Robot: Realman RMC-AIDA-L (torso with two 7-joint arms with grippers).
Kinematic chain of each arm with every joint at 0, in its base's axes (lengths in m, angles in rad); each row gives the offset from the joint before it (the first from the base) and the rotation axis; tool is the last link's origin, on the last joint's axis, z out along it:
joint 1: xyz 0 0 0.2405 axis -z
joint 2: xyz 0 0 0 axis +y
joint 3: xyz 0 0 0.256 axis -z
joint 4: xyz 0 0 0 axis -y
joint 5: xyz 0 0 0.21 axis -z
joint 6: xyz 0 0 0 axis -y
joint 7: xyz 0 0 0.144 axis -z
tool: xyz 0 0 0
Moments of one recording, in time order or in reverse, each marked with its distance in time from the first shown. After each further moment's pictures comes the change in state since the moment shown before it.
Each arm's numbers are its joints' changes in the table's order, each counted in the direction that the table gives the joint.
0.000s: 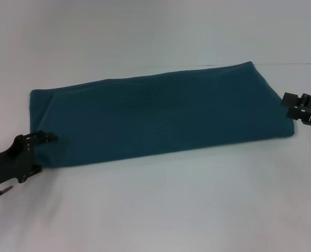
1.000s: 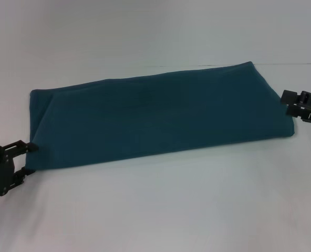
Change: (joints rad) left arm -0.083 0.000 0.002 -0.089 -0.002 -0.078 0.052; right arm -0.008 -0.001 0.000 0.006 0.002 -0.005 -0.005
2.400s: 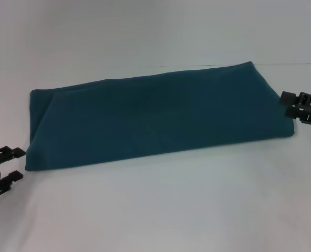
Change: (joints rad) left arm -0.053 -0.003 0.018 -0.067 0.000 -0.068 0.010; right arm 0.000 0.001 0.008 0.002 0.002 -0.002 -0.008
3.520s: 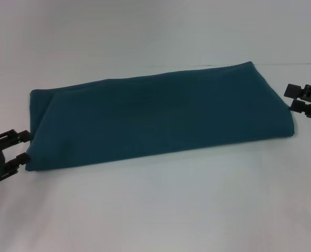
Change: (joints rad) left arm 0.017 0.018 -0.009 -0.029 0.057 -0.148 -0.064; right arm -0.003 -0.004 -0.018 -0.001 -0.005 -0.033 -0.015
